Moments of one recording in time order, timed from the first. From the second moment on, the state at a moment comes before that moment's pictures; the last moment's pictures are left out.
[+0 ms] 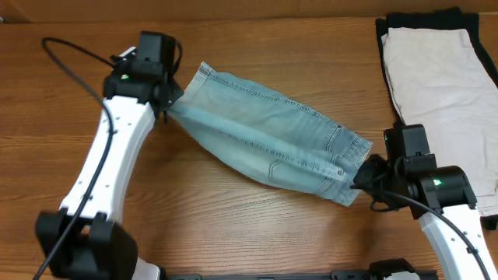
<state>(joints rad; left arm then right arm) -0.16 1.70 1.52 -0.94 -0.33 -0.79 0.12 1.06 0.96 -1.13 -0.05 0.79</state>
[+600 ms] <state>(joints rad) -0.18 1.92 1.52 -0.59 -0.33 -0.80 0.05 1.42 0.95 -0.76 0.05 0.80</state>
